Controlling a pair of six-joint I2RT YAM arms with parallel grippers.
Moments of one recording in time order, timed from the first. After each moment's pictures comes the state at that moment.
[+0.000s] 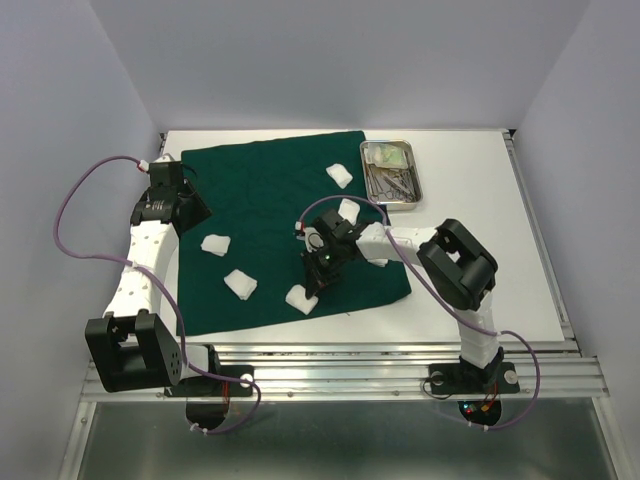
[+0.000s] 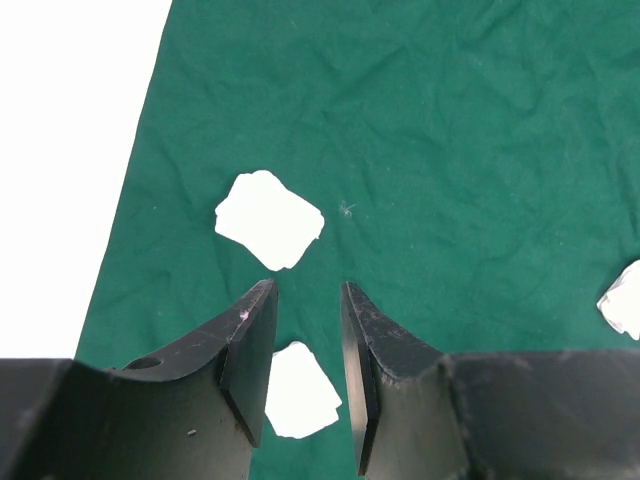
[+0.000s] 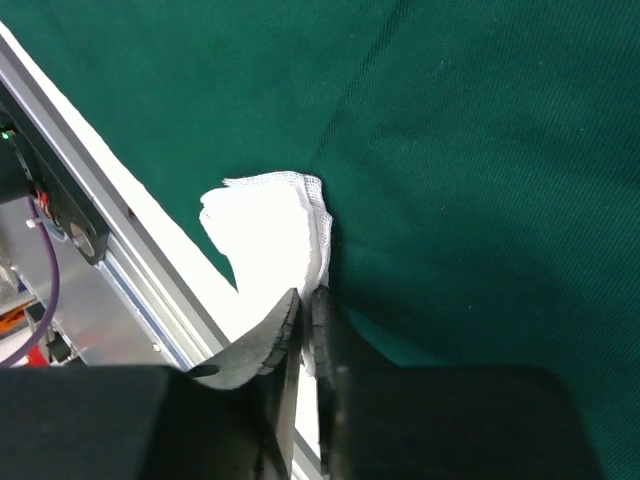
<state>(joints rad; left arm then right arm) 0.07 1.29 1.11 -0.63 -0.08 -0.47 0.82 2.03 1.33 -0.39 -0.59 0.37</state>
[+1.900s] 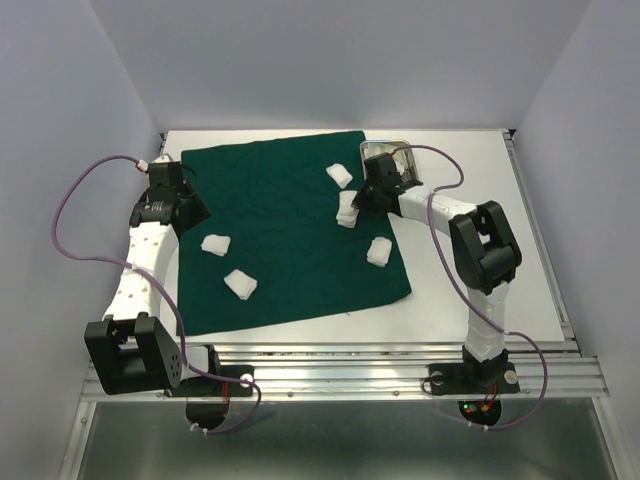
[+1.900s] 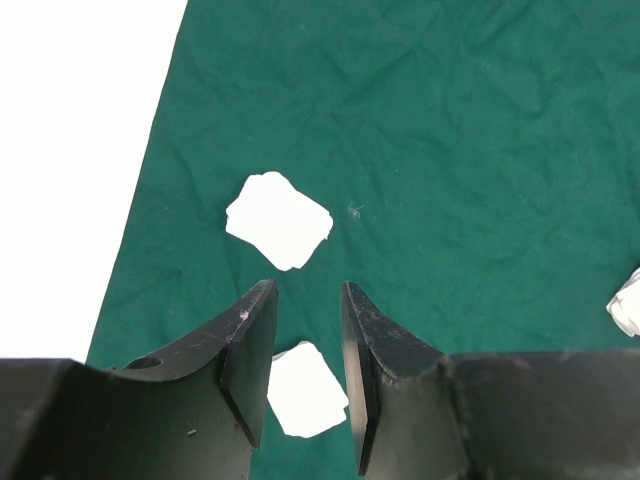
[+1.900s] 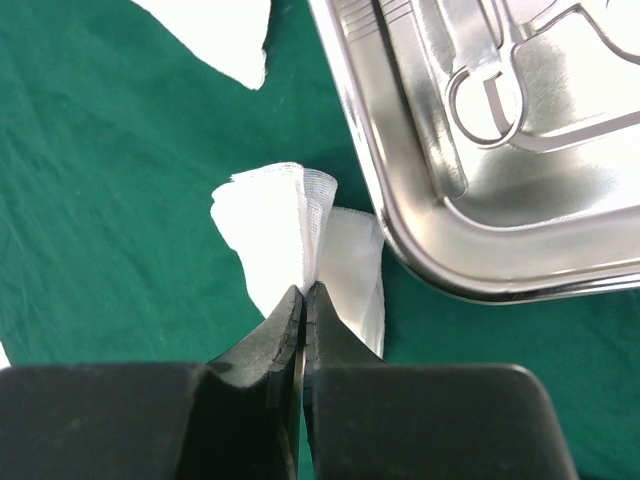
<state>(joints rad) 0.07 1.28 1.11 -0.64 -0.10 -0.45 0.46 2.02 1.44 -0.21 0.09 0.90</state>
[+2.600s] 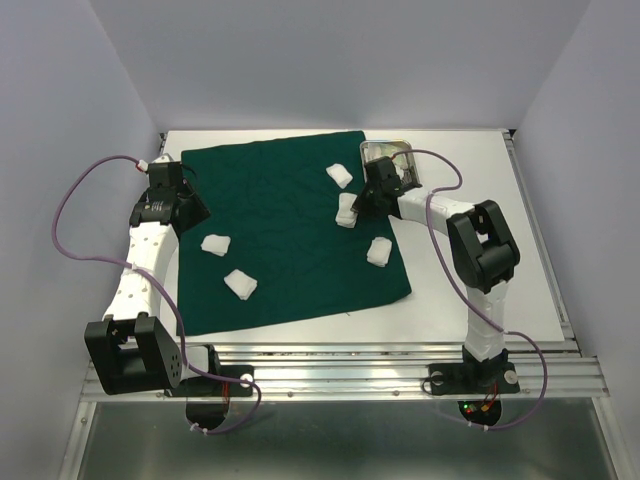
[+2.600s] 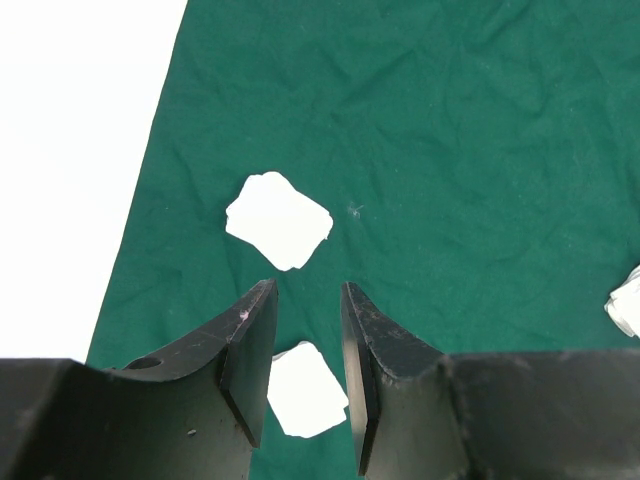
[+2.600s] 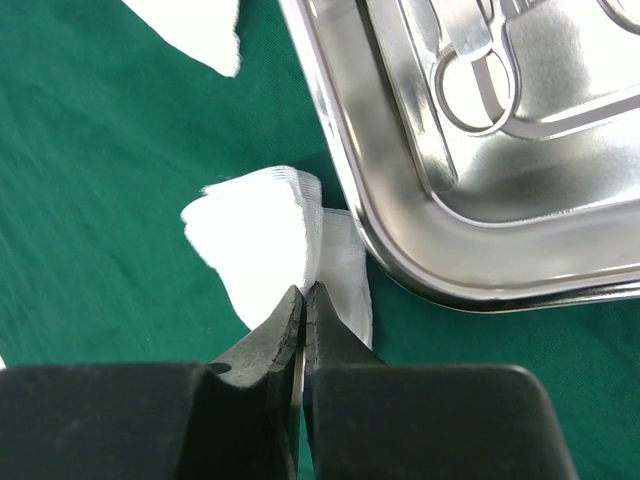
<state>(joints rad) 0.07 1.28 1.11 -0.64 -0.10 -0.45 0.46 2.04 1.43 -0.20 0.07 0.91</state>
